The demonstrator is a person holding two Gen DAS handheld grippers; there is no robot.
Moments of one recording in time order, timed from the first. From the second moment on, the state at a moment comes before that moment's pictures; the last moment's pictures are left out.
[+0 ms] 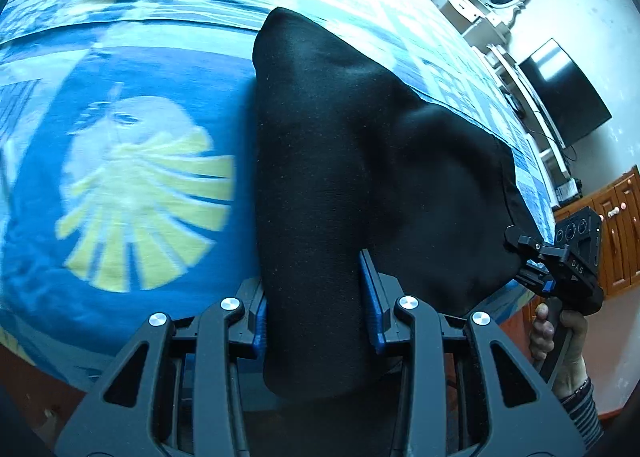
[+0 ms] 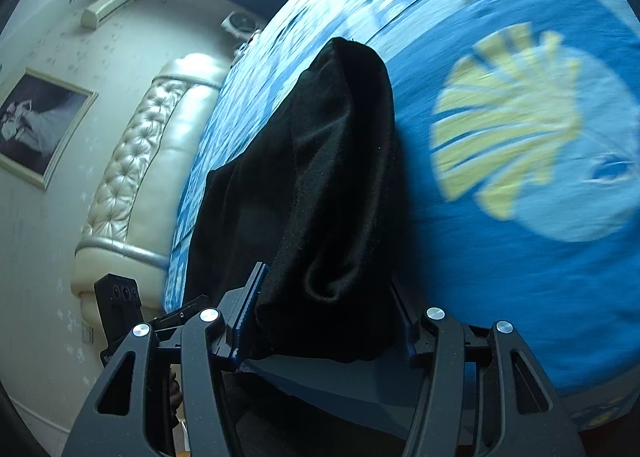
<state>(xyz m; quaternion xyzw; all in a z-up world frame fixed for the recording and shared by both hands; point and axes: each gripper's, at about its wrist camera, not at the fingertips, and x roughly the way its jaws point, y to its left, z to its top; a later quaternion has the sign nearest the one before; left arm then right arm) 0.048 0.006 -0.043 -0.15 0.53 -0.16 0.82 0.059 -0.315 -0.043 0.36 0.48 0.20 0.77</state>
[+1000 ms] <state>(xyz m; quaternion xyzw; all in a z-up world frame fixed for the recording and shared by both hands) 0.034 0.038 -0.048 -0.16 0.52 -0.13 0.83 0.058 -0.286 -0.056 0.34 0.49 0.23 0.77</state>
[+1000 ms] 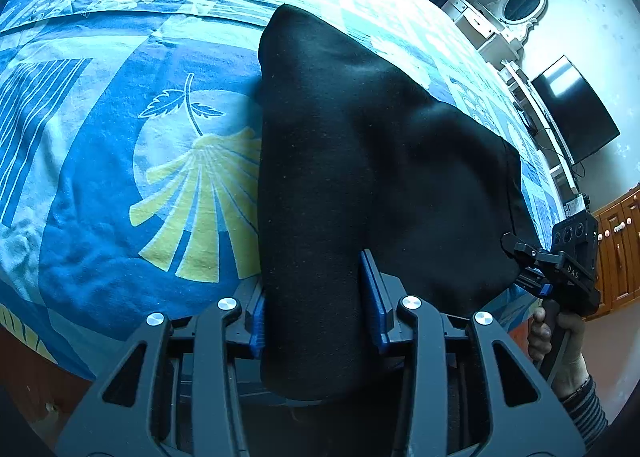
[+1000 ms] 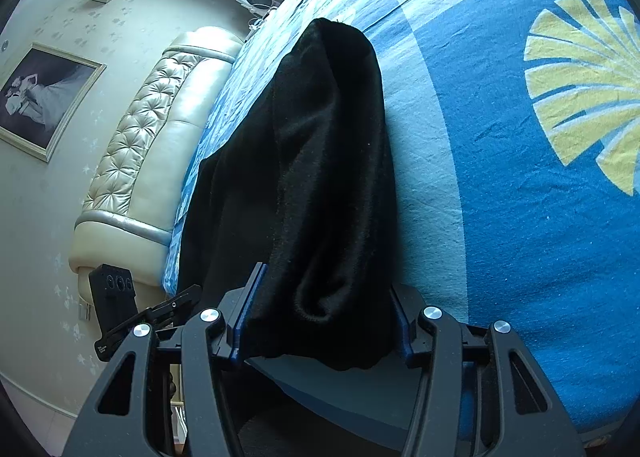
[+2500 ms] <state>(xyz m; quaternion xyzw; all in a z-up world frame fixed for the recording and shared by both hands) 0.155 0.067 -0.067 -0.21 0.52 -0.18 0.80 0.180 -0.283 -0.059 0.37 0.52 0.26 0.73</state>
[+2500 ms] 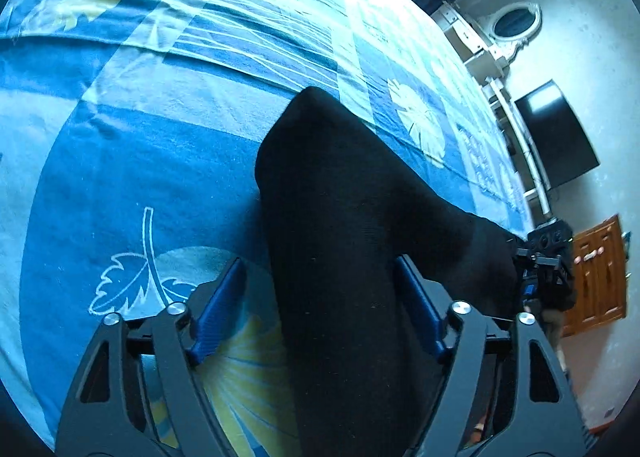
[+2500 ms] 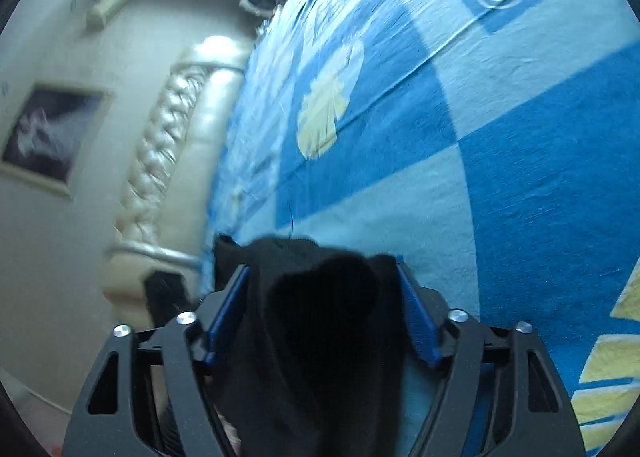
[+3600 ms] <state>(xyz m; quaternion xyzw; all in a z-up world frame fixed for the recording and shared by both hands) 0.206 0.052 -0.020 -0.06 0.48 -0.10 0.87 0.224 -0.266 -0.036 0.38 0.45 0.27 0.77</state>
